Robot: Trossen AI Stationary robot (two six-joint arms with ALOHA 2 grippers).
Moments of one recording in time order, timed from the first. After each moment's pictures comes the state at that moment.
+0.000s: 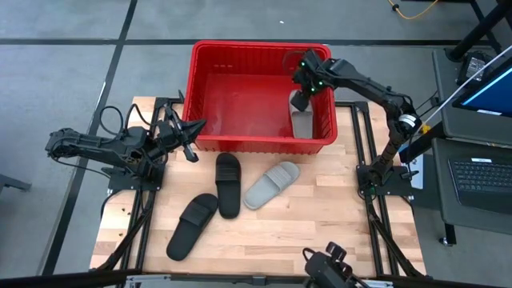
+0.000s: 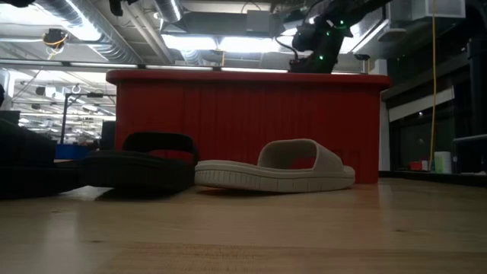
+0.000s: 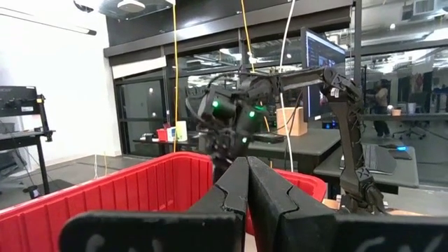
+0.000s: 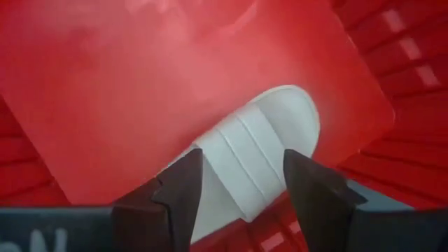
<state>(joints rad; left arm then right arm) -0.08 0.64 0.50 0.44 -0.59 0.20 -0.75 1.75 1.64 -0.98 0.02 -0.19</state>
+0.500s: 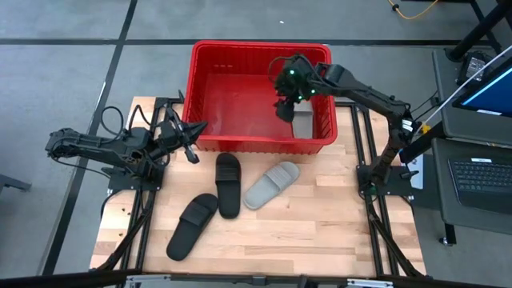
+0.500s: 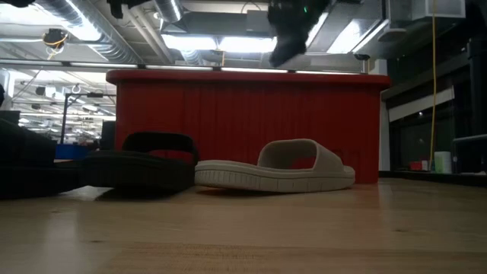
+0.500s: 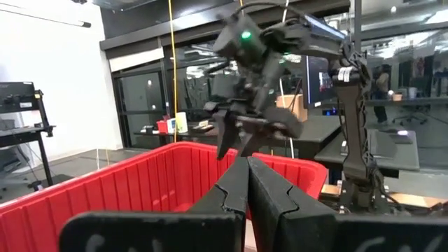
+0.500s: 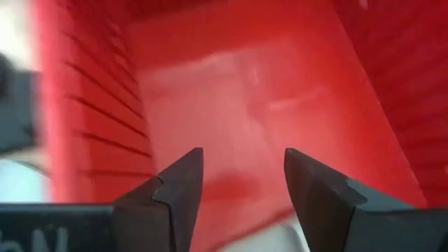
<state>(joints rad) -0.08 0.64 0.50 0.40 -0.59 0.20 -0.48 1.75 1.88 -1.00 -0.05 -0.17</state>
